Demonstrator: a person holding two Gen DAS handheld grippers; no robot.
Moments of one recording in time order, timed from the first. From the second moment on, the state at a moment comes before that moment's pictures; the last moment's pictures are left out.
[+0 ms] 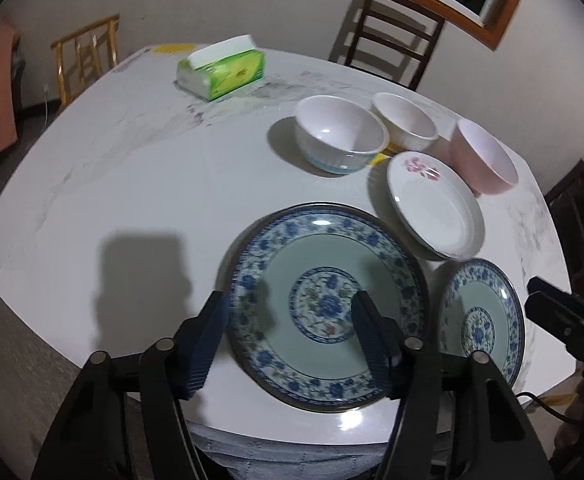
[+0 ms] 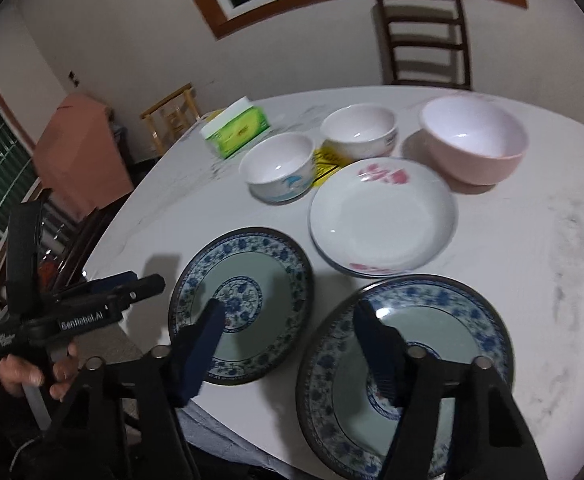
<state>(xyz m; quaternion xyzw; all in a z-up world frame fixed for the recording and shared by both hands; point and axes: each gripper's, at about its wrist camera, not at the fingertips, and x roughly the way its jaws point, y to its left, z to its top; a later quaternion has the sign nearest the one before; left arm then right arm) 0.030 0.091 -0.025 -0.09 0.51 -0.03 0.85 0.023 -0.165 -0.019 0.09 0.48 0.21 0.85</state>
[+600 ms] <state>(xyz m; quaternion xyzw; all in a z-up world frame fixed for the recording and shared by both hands) 0.053 0.144 -0.075 -0.18 0.56 -0.05 0.80 0.098 -0.133 -0.094 0.10 0.58 0.23 0.77</state>
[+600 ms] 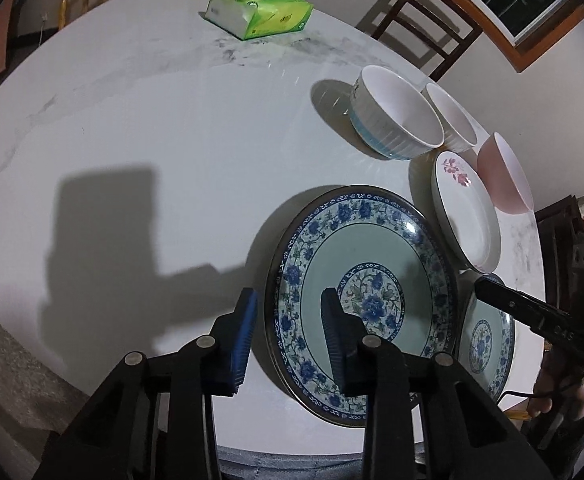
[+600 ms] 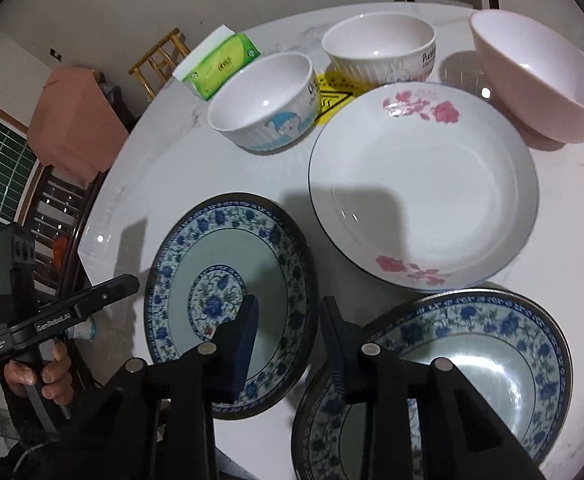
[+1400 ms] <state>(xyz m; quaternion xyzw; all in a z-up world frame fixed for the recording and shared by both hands) 0.061 0.149 -0.109 -0.21 0.59 -0.08 0.78 0.112 -0.122 -0.127 0.11 0.61 0.23 0.75</state>
